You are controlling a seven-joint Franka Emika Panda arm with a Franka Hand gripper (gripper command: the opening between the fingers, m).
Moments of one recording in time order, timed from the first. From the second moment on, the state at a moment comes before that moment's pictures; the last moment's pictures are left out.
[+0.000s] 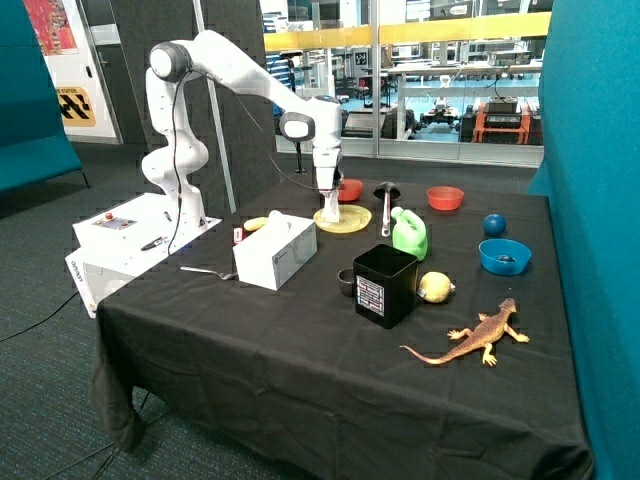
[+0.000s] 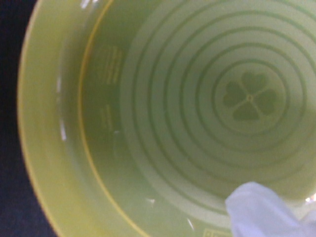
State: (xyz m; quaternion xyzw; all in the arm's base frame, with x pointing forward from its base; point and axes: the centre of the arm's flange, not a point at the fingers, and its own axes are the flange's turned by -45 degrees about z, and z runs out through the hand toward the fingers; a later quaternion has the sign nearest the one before) arm 0.532 0.085 0.353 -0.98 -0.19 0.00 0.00
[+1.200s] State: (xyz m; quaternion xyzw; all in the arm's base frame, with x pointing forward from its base) arm 0.516 0.123 0.324 -0.97 -0.23 0.00 0.00
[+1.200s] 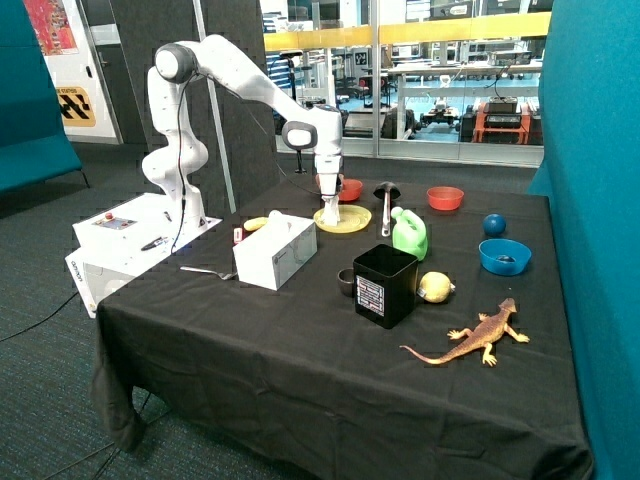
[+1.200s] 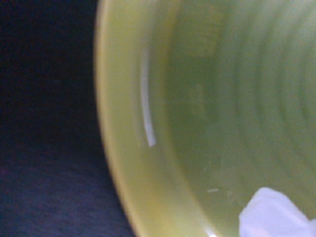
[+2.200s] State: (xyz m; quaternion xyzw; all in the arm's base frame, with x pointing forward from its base) arm 0.568 0.162 0.315 -0.98 -0.22 0.00 0.00
